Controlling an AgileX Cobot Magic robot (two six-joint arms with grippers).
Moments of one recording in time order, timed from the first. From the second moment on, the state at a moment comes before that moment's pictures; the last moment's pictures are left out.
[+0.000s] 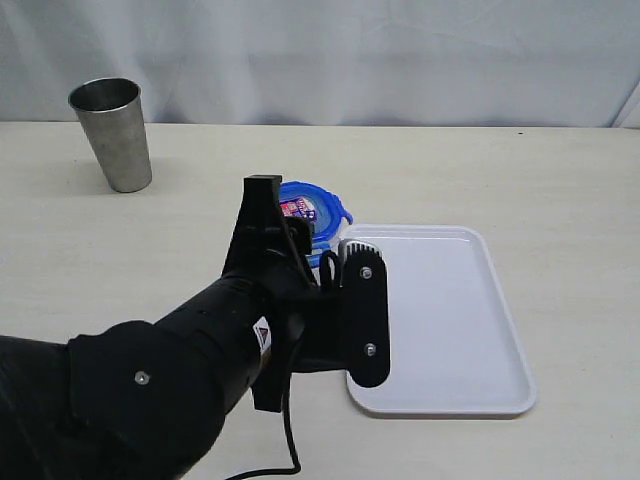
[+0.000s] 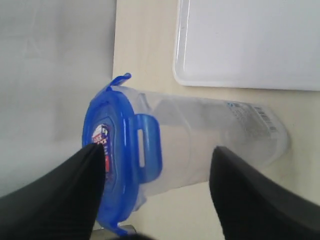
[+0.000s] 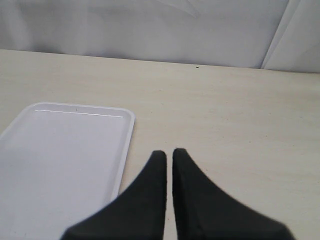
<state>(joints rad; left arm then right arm) -1.23 1.61 -0.79 1.54 0.74 -0.75 0.00 0.01 0.00 -0.04 0.34 -0.06</state>
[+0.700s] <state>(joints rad) -1.23 1.49 -0.79 1.18 0.88 -0.65 0.00 0.01 0.00 -0.04 0.34 -0.06</state>
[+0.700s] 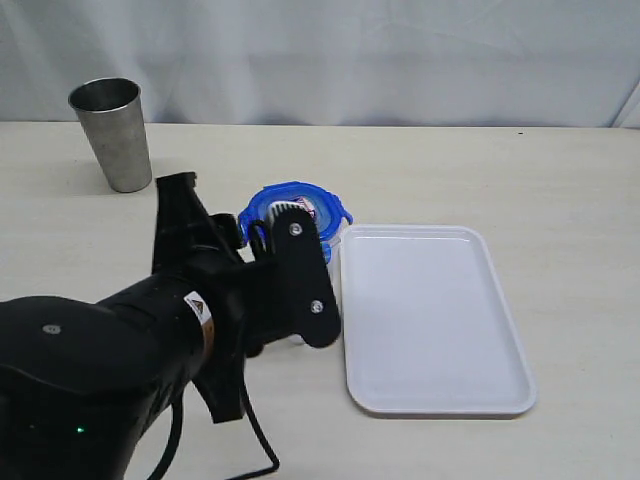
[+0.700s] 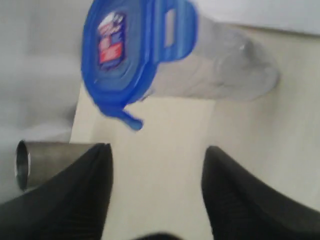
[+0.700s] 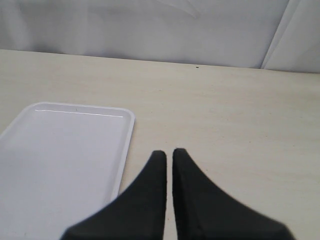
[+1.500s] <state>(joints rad) -0.58 1.37 -0.79 1.10 -0.05 -0.87 0.00 0.01 0.00 -0.04 0.34 -0.06</state>
